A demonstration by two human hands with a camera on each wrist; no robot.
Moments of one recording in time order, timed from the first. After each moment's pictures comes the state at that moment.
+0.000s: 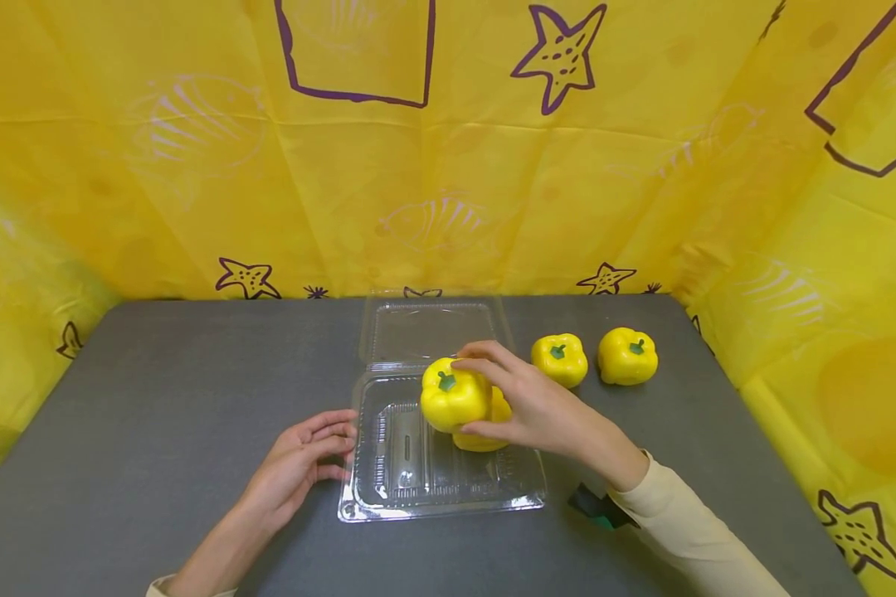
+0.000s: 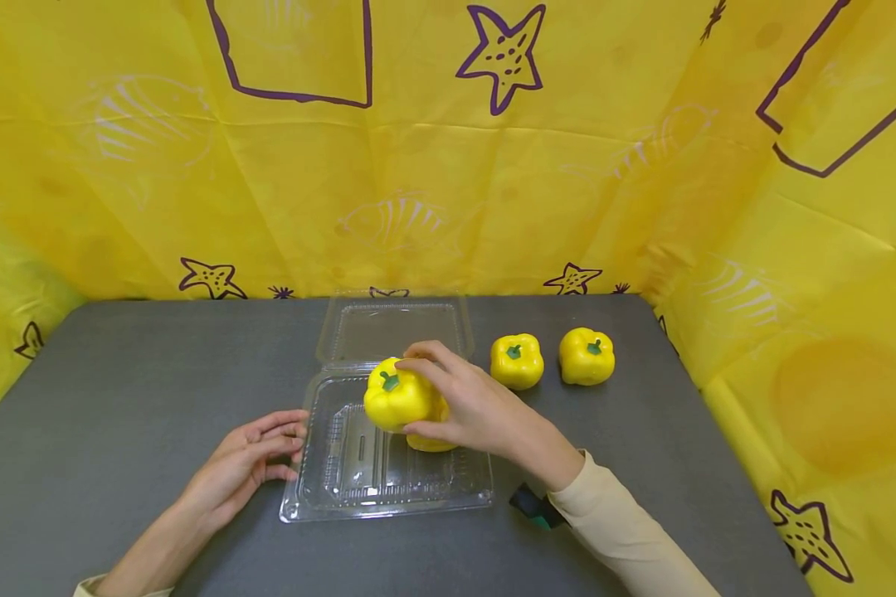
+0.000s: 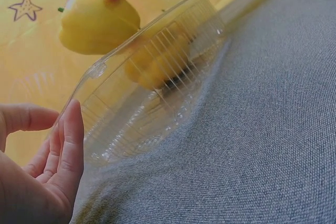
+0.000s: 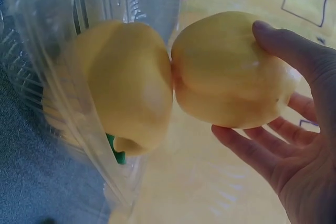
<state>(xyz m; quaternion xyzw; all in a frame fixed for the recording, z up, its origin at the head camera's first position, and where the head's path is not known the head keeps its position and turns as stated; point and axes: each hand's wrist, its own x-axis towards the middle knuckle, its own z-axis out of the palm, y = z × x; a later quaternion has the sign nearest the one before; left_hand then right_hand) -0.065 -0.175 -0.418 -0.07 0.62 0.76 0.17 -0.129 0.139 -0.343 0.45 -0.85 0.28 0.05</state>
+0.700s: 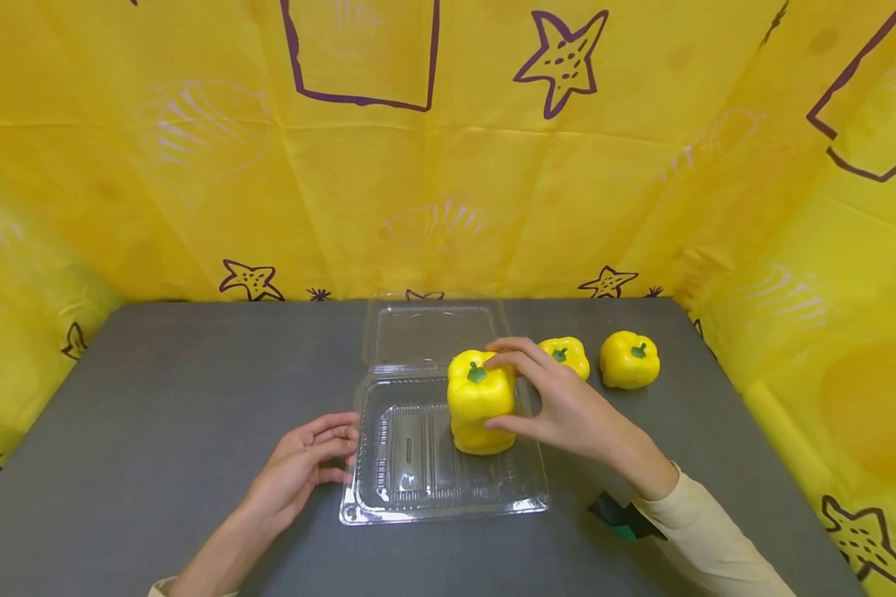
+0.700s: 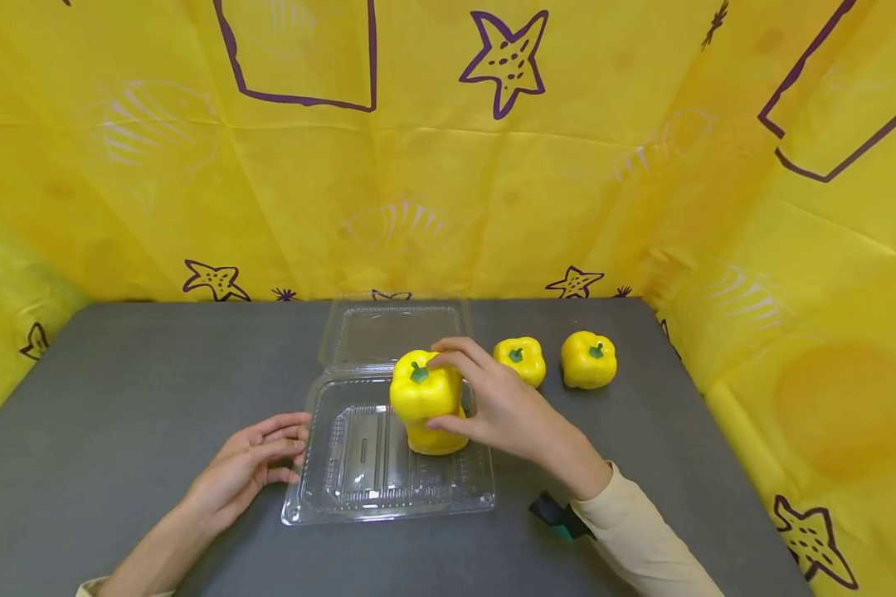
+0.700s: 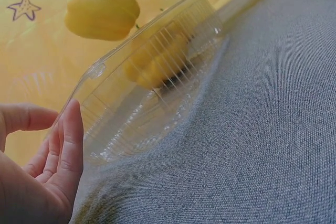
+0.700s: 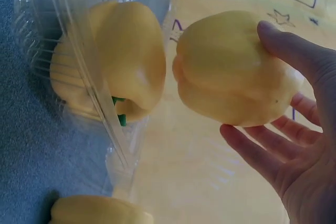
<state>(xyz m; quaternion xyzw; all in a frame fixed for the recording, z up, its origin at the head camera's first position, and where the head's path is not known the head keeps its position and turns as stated) -0.063 -0.174 -0.418 -0.08 0.62 0.76 0.17 -0.122 0.161 -0.336 0.41 -0.86 0.31 0.07</state>
